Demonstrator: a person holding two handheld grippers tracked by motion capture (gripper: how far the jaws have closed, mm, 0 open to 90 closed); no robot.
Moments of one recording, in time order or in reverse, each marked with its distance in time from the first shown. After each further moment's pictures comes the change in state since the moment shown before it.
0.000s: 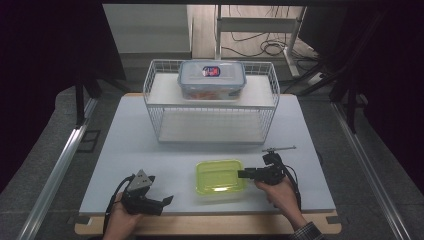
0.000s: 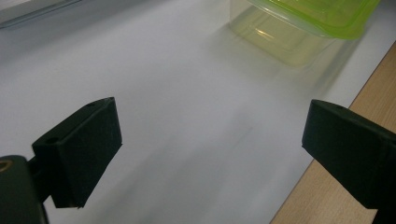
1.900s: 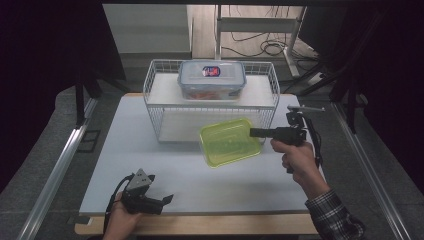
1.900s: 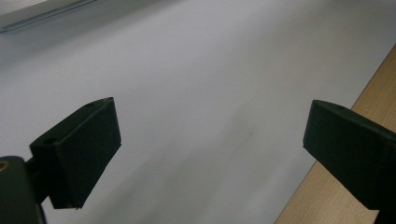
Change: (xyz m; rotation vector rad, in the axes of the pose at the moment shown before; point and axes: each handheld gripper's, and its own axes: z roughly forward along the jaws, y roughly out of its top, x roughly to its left) left arm 0.002 0.001 0.000 -0.010 -0.004 0.000; right arm 0.038 0.098 -0.092 -0.162 0.219 0.119
